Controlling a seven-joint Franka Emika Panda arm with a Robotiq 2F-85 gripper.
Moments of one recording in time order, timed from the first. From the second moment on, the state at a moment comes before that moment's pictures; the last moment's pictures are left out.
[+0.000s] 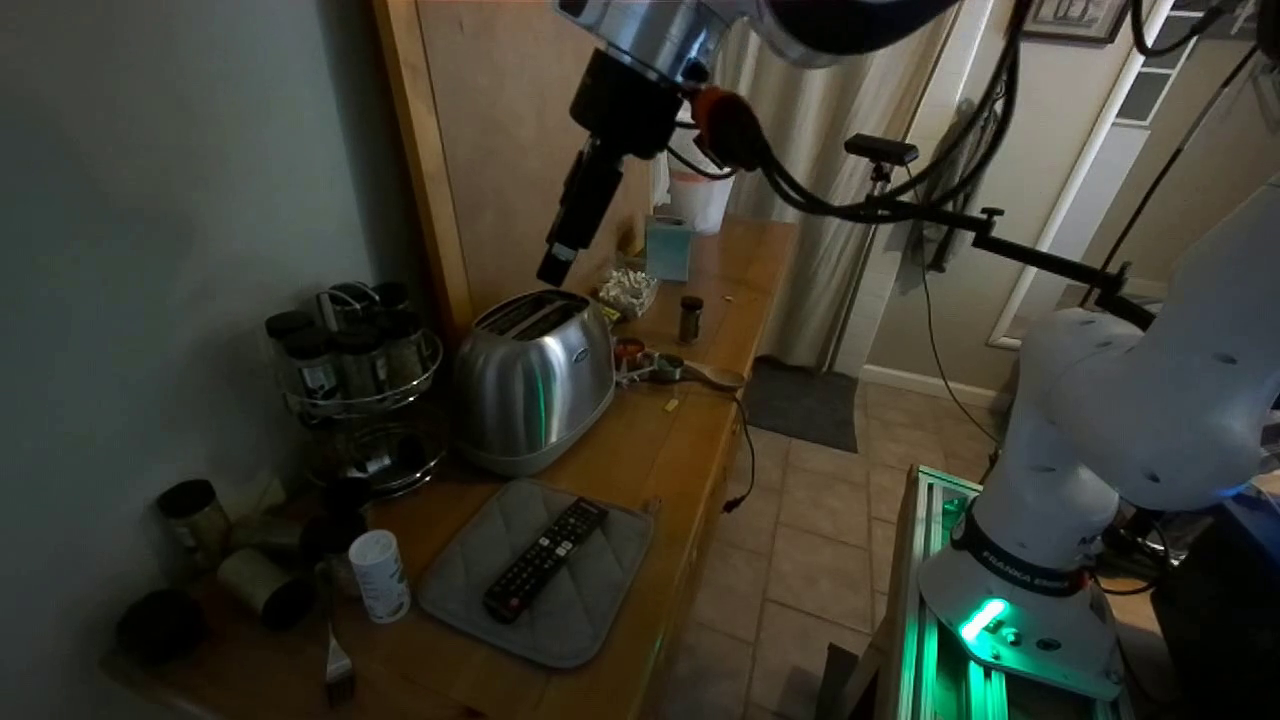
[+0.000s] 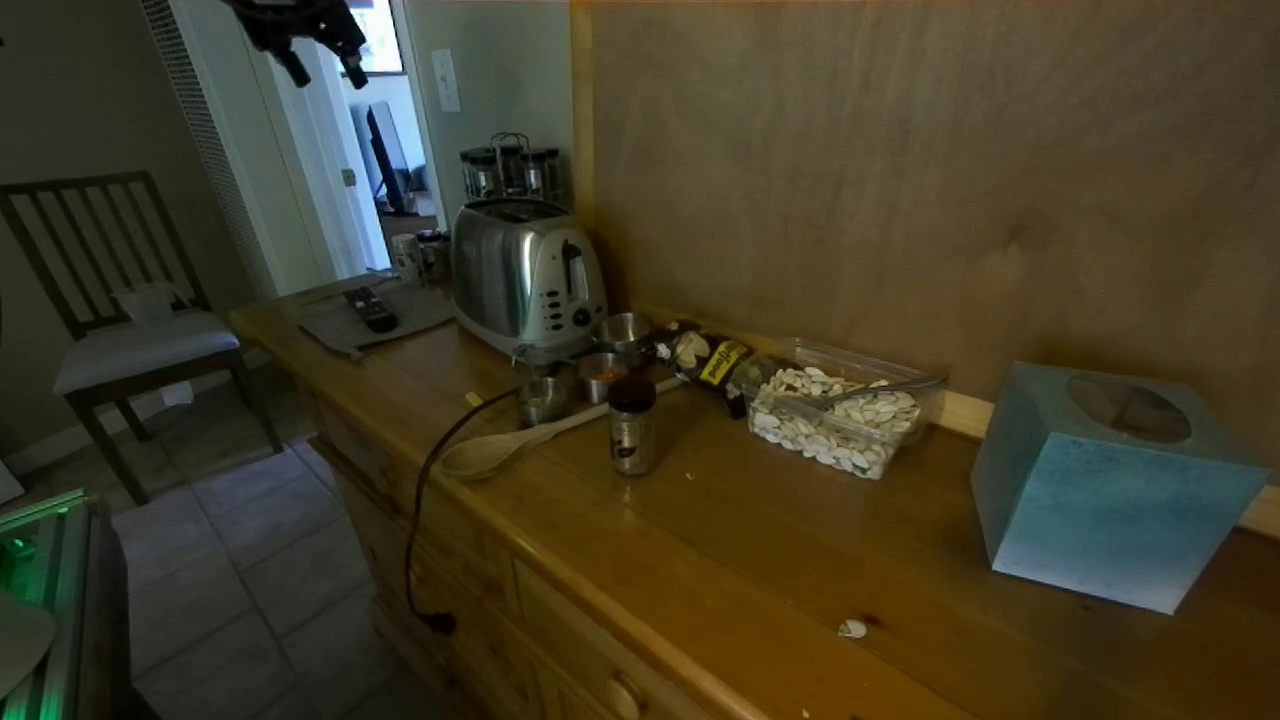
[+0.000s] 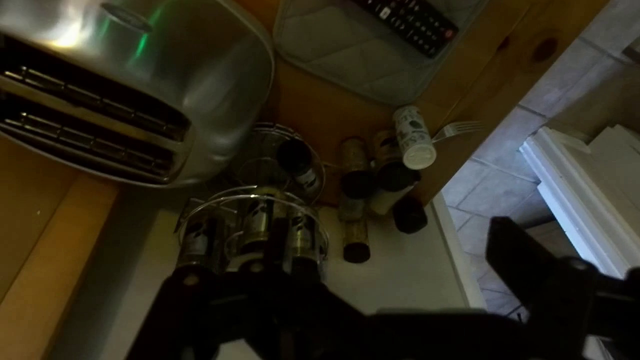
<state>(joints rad) 0.23 -0.35 0.16 -2.17 0.17 2.25 -0.21</state>
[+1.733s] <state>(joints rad) 0.24 -0.06 0.10 -2.11 0.31 2.62 -0.65</state>
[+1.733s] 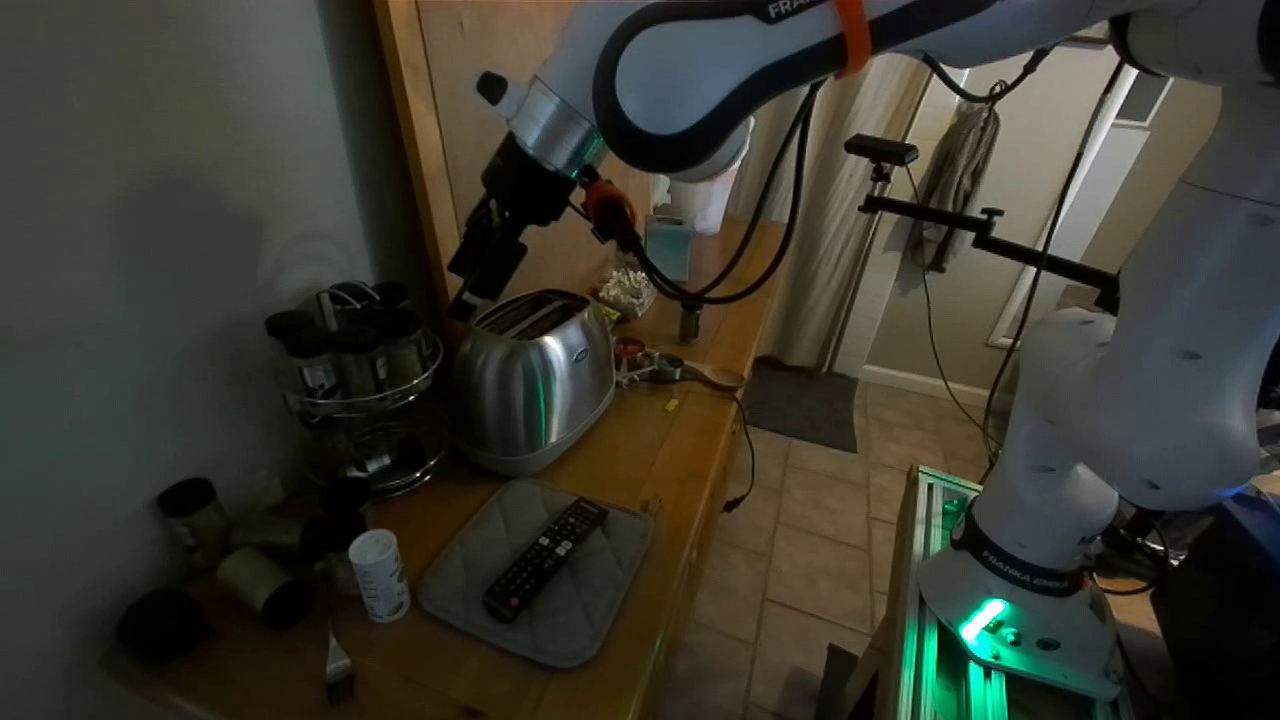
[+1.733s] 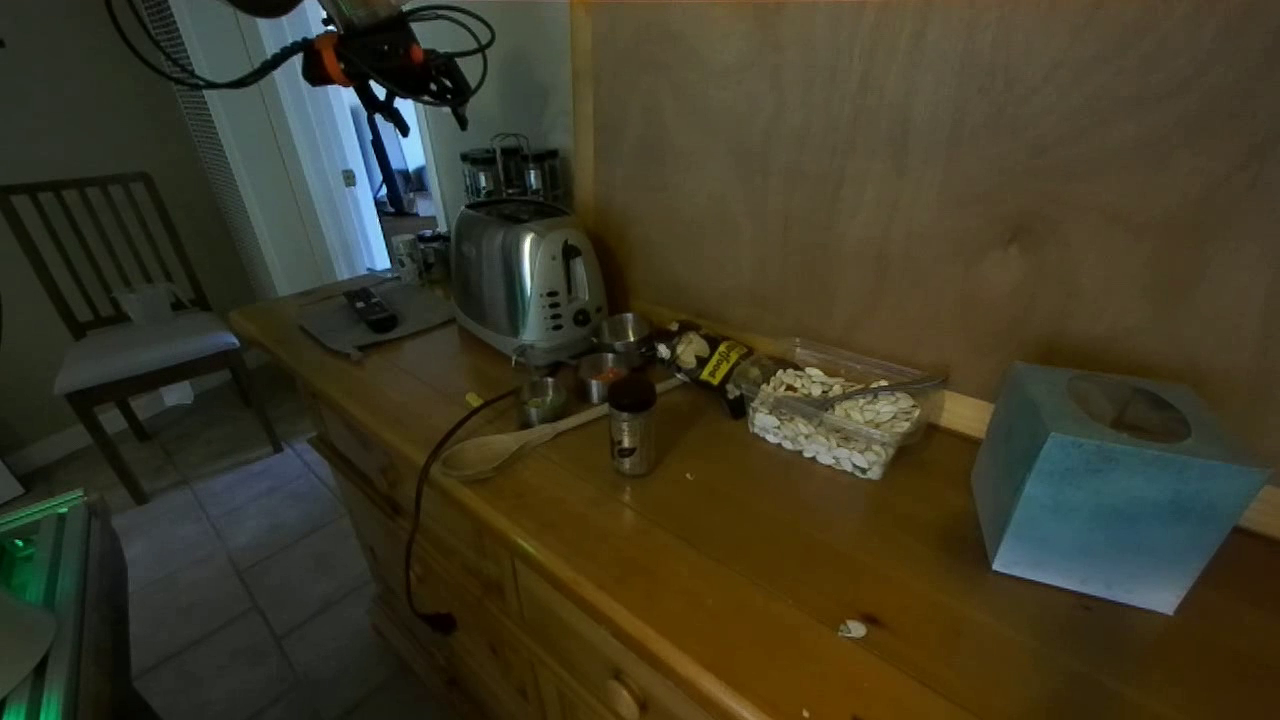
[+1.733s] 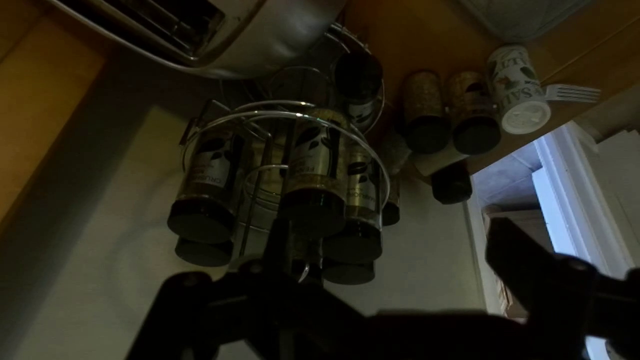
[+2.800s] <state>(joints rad) 0.23 0.03 0.13 -2.05 0.45 2.64 -0.90</state>
